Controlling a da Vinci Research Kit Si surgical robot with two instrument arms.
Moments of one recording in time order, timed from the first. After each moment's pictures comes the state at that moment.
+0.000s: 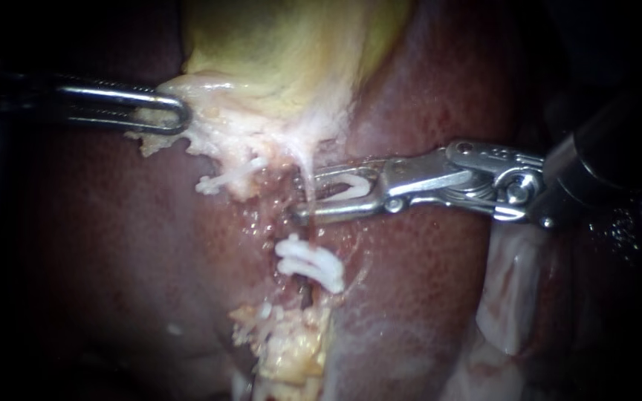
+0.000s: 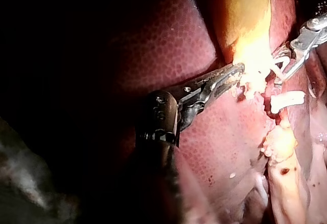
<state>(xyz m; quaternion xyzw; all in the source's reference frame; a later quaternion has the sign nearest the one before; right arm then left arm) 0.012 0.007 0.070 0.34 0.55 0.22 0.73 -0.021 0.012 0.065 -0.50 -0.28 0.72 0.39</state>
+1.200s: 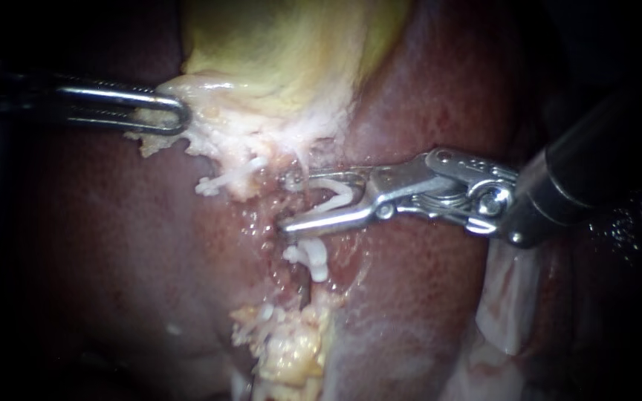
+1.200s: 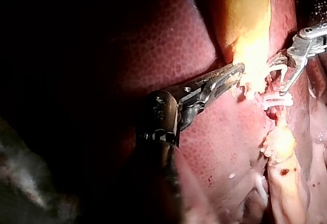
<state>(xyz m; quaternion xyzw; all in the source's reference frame) 0.016 0.006 0.071 0.37 0.59 0.25 0.67 -0.021 0.012 0.065 -0.50 -0.28 0.72 0.39</state>
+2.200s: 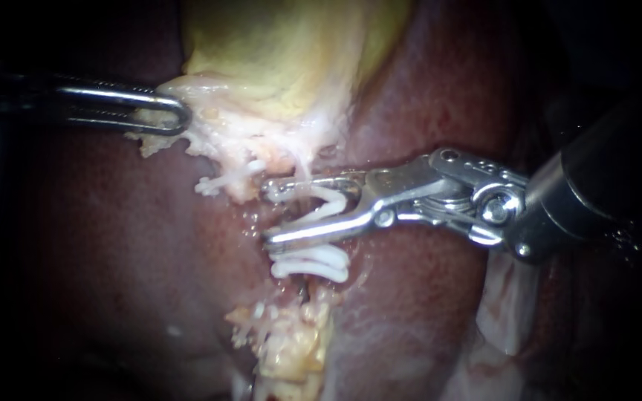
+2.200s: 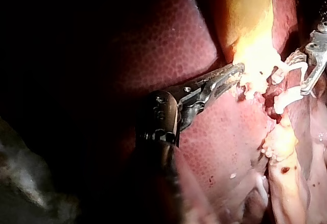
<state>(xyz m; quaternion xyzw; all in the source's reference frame) 0.016 0.006 0.065 0.40 0.60 0.24 0.65 -0.021 0.012 0.065 -0.50 -0.28 0.72 0.39</state>
